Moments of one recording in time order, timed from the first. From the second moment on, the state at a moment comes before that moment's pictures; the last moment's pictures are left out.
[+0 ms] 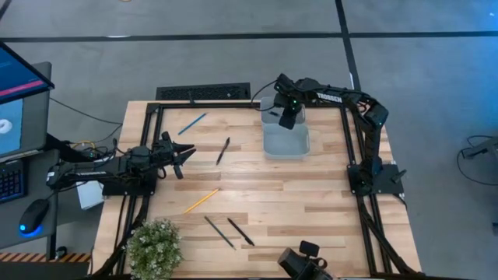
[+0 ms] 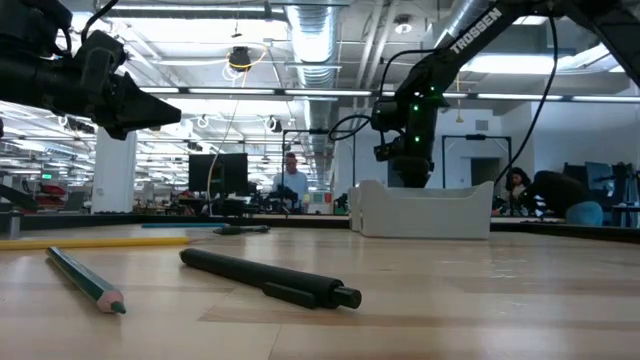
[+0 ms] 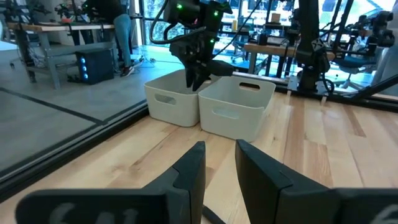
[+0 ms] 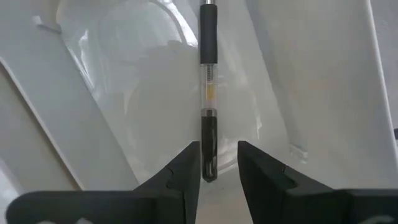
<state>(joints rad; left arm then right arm) 0.13 0.15 0.02 0.05 -0.30 -0.09 -0.73 1.97 1.45 -0.83 0.06 -0.42</state>
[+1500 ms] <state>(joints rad) 0.13 0.15 0.02 0.05 -0.30 -0.09 -0.34 1.97 2.08 -1.03 0.09 -0.52</state>
